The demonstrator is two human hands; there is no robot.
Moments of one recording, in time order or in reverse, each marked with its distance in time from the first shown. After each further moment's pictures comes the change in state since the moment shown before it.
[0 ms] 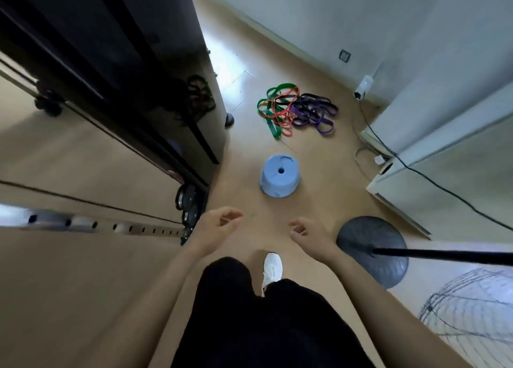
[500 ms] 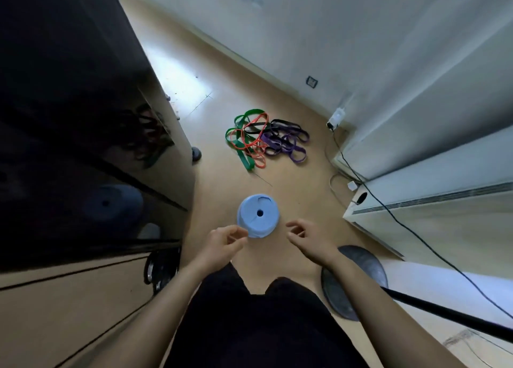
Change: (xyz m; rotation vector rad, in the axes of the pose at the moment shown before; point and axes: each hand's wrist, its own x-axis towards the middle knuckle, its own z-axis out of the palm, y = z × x) left_hand 0.260 0.061 -0.070 -0.055 -0.231 0.032; right_hand 0.203 -0.111 -0.125 -0.014 0.097 0.106
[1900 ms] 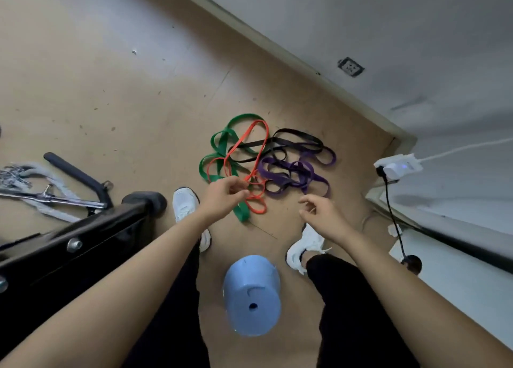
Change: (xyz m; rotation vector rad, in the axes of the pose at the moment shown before) left_hand 0.780 0.022 -0.125 0.087 -0.120 -0.167; right_hand 0.709 0.034 -0.179 -0.003 -0.098 0.235
